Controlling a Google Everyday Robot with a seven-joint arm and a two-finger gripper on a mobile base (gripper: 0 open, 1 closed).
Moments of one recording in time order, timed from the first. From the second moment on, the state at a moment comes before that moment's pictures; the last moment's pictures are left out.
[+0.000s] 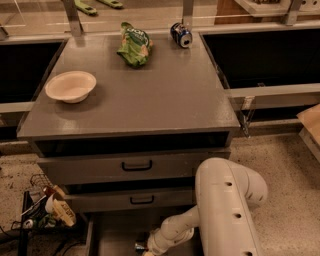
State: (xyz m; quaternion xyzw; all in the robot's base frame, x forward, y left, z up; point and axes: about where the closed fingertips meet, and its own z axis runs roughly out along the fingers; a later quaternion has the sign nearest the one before) arm 0.415 0.069 0.148 -0.52 0.80 0.26 0.13
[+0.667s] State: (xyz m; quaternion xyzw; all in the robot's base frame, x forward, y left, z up) arm 0.443 0.068 0.142 -0.51 0.81 0.26 0.15
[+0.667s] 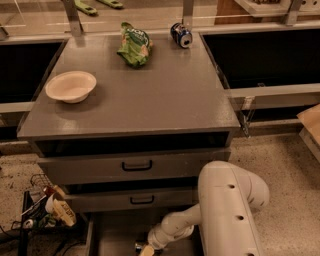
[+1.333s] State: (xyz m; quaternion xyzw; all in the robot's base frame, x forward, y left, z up) arm 0.442 0.071 0.137 -0.51 0.81 0.26 0.15
